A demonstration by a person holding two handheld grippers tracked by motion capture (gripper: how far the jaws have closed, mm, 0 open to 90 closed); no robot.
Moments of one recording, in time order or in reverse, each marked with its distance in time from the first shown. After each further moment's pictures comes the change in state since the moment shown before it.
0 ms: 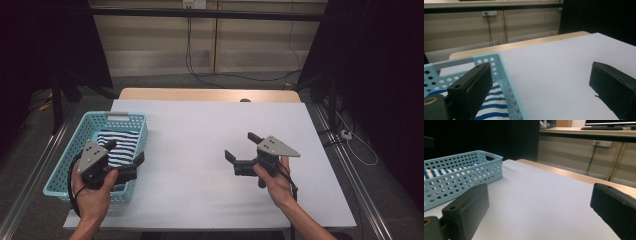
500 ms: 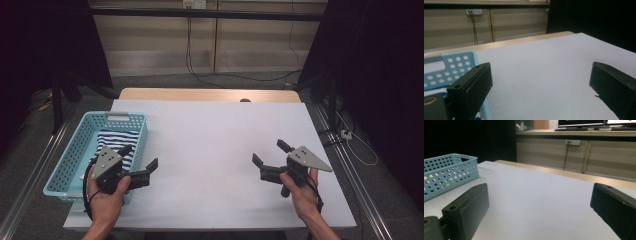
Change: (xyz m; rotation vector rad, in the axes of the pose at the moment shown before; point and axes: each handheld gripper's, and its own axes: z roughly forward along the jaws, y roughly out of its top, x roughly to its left) left arm -0.021 -0.016 0.013 0.005 -0.077 -0.034; right arm -0.029 -0.015 -0.058 -0.028 -0.162 0.058
